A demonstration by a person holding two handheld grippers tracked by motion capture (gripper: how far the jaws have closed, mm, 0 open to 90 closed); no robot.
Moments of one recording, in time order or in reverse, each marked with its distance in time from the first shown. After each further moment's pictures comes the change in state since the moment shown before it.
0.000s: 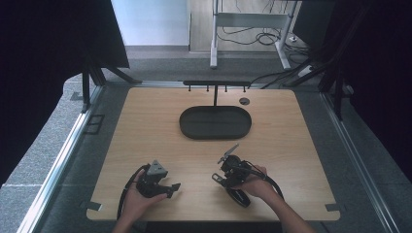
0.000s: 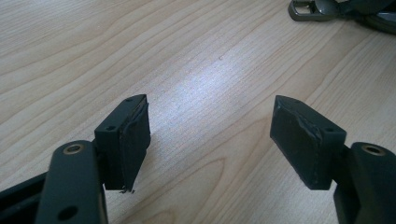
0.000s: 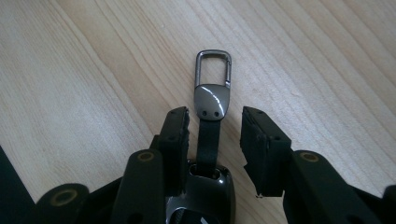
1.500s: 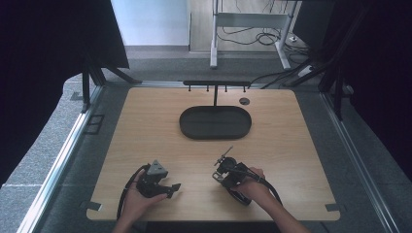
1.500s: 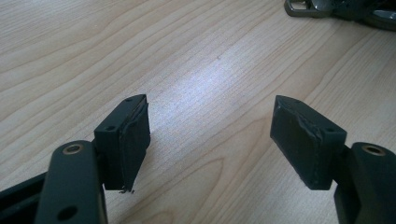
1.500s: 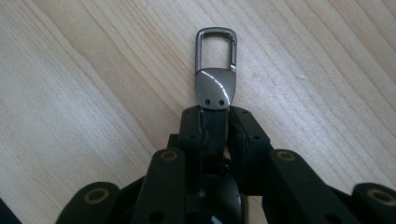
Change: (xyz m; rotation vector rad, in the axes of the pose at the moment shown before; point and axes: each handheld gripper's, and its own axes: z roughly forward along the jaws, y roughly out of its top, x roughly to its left) left arm 0.000 0.000 0.001 0.002 -0.007 -0.001; right arm 0.008 0.004 0.010 0.088 -0.074 0.038
